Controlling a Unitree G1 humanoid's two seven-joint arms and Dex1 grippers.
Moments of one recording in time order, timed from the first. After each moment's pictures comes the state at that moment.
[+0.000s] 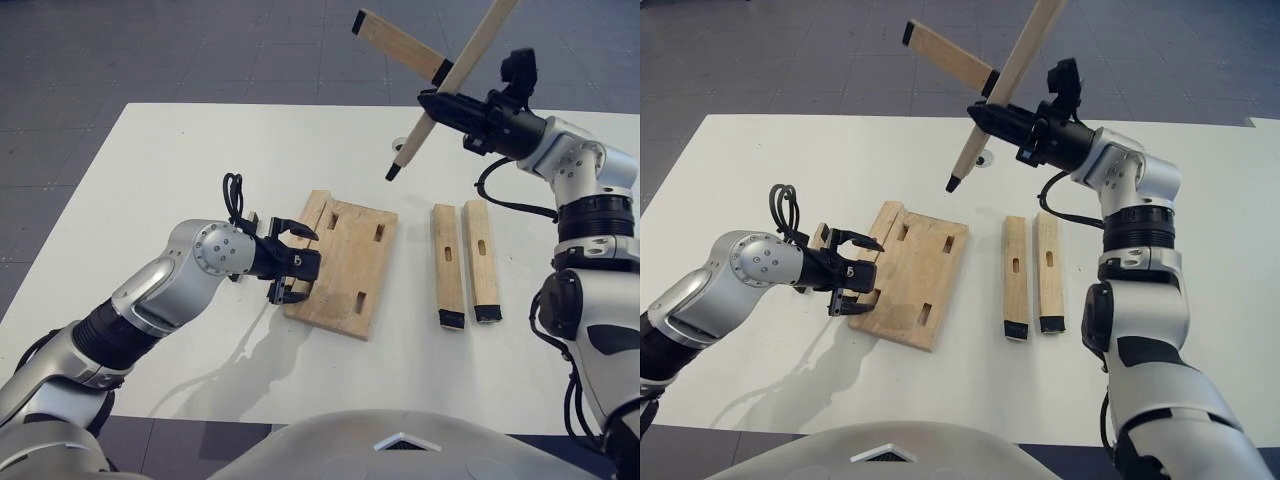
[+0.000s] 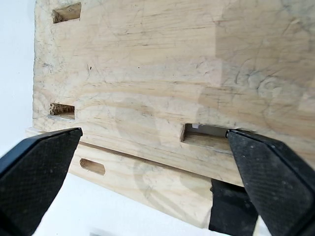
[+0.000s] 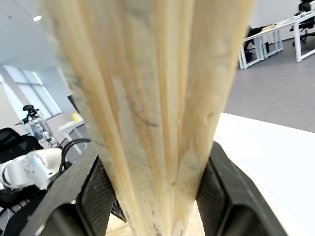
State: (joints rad) left arm -0.39 0.91 -0.59 -0.36 0.18 0.39 -1.05; right arm -0.86 -0.41 -0.10 0.64 0.54 0.61 1.24
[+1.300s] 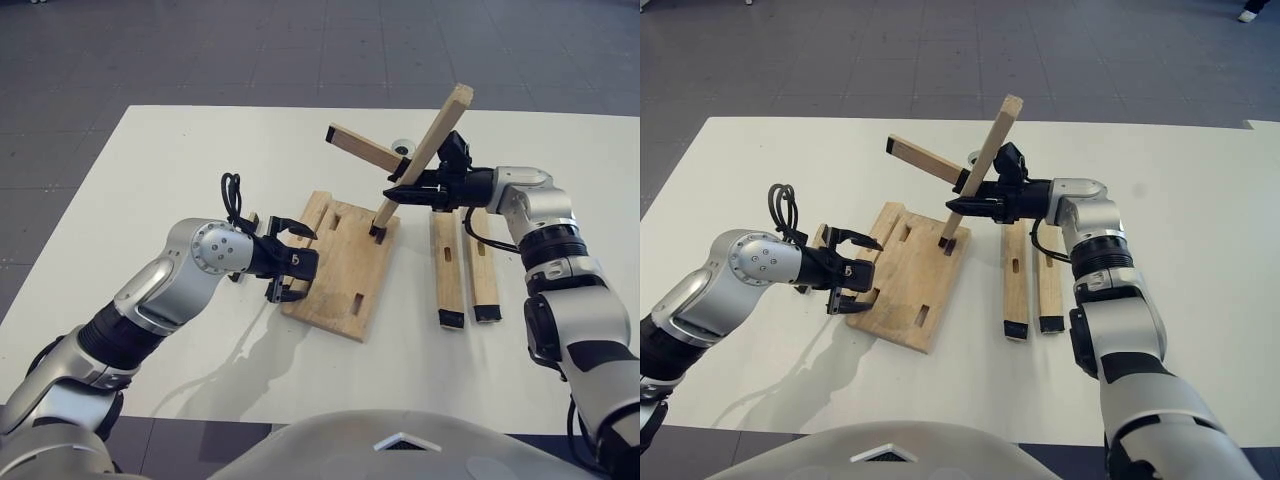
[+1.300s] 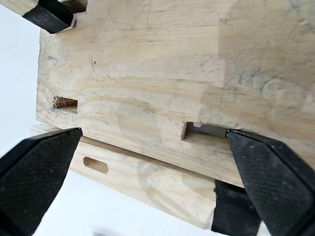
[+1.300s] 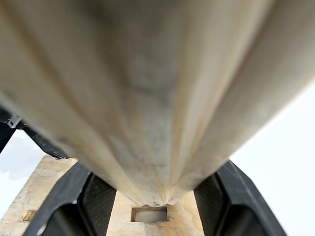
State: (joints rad) left arm -0.36 0.87 -0.54 -0.34 0.22 0.35 -1.09; right arm -0.81 -0.37 0.10 0.80 0.28 0.29 1.35
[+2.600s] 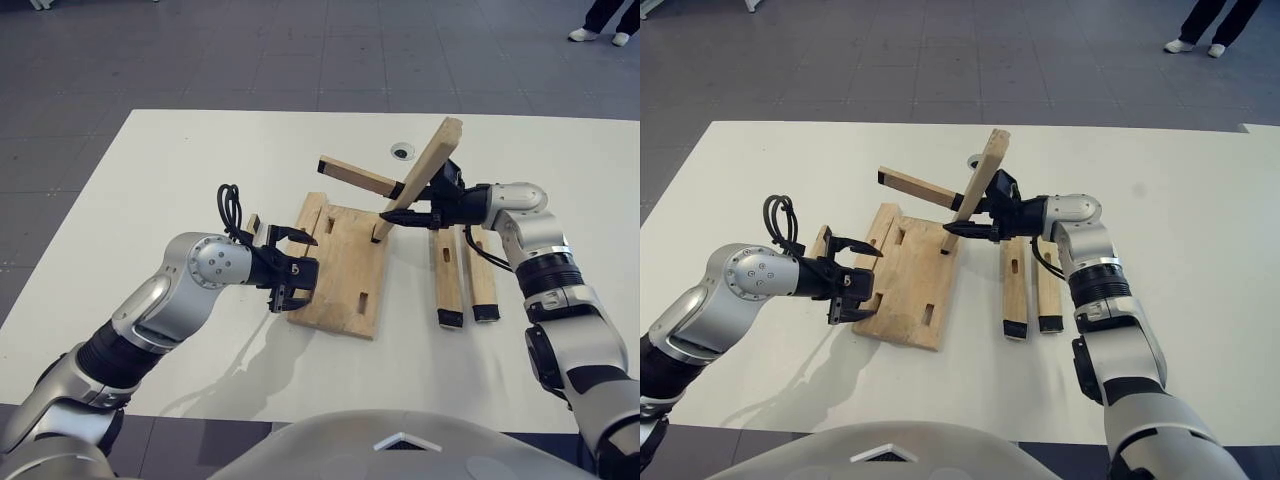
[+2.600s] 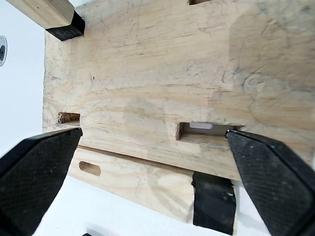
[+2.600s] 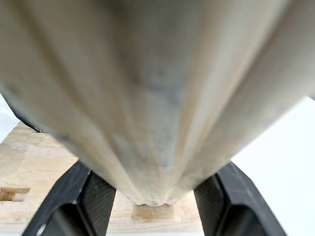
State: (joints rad) left arm -0.27 0.85 -0.49 -0.43 0.26 0.39 -1.08; right arm -0.63 -0.38 0.19 0.66 0.24 0.00 1.28
